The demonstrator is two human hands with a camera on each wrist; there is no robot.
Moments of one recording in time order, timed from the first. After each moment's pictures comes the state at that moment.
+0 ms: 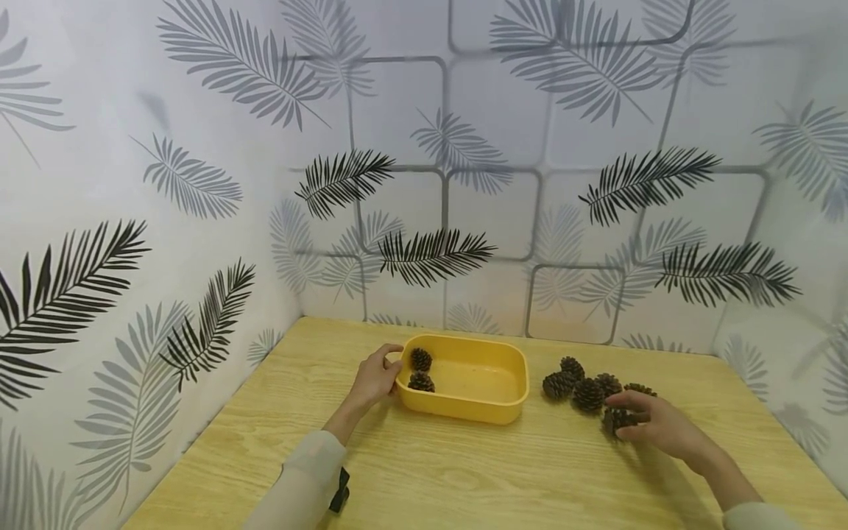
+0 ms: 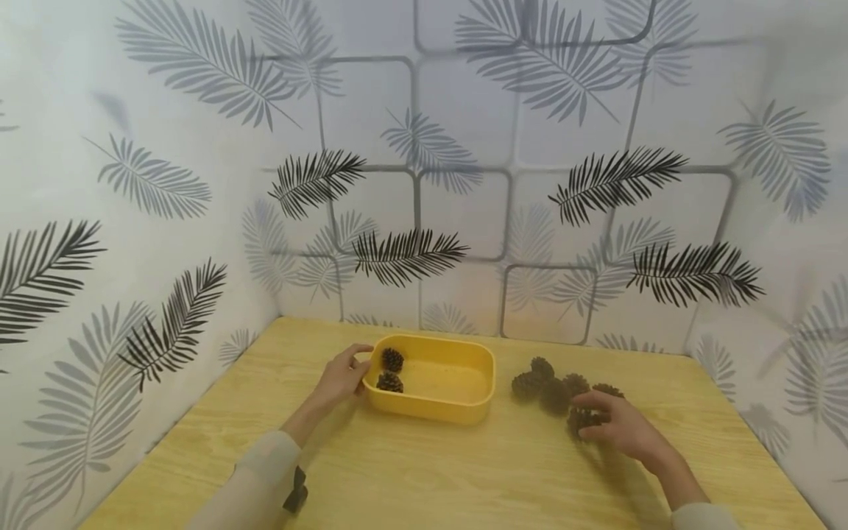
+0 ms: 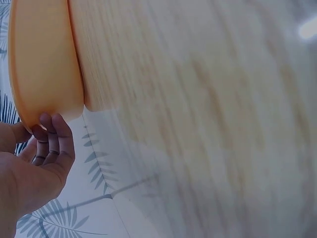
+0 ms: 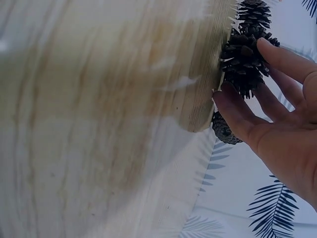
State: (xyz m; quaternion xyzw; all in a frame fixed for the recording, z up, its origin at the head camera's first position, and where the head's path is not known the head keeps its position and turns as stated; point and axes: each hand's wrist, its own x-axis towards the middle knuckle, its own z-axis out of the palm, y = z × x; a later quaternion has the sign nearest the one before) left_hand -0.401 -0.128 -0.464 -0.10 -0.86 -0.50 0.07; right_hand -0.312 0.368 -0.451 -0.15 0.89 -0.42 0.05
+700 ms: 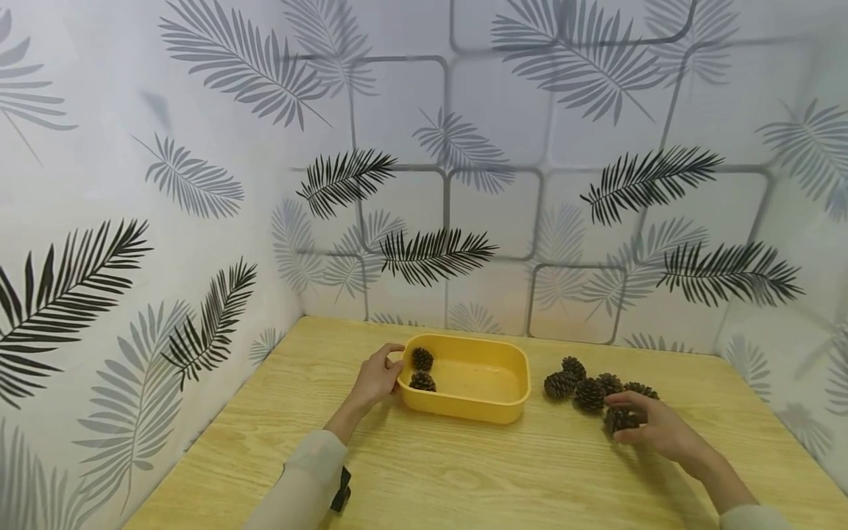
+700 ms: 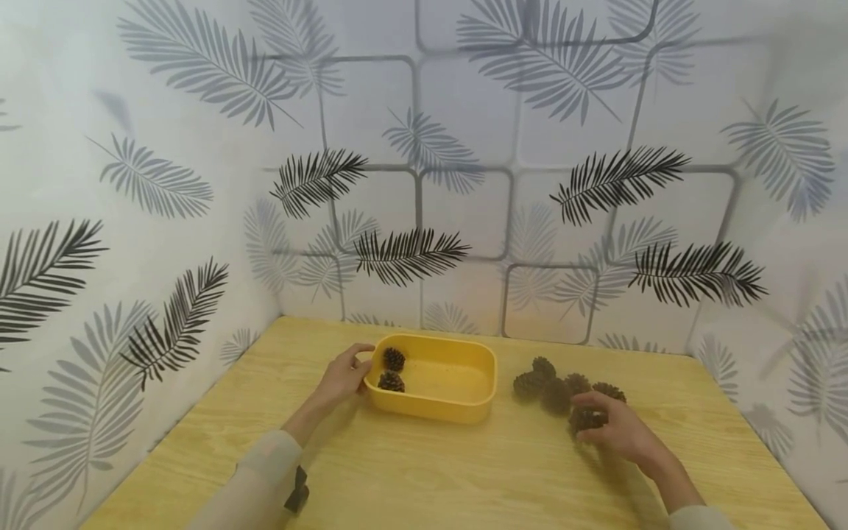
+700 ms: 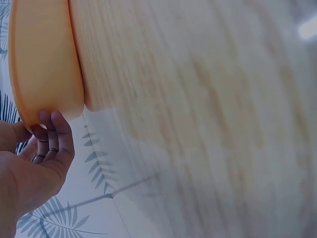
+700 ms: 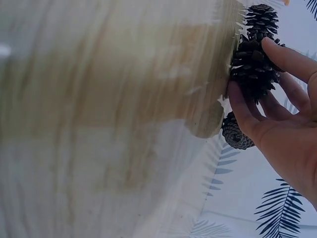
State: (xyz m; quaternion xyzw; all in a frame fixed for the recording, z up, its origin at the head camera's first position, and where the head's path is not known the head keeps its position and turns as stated) left_hand -0.401 -0.128 -0.464 -0.09 -0.86 -0.49 0.06; right_hand -0.313 0.364 -0.460 -0.14 0.89 -0.44 0.05
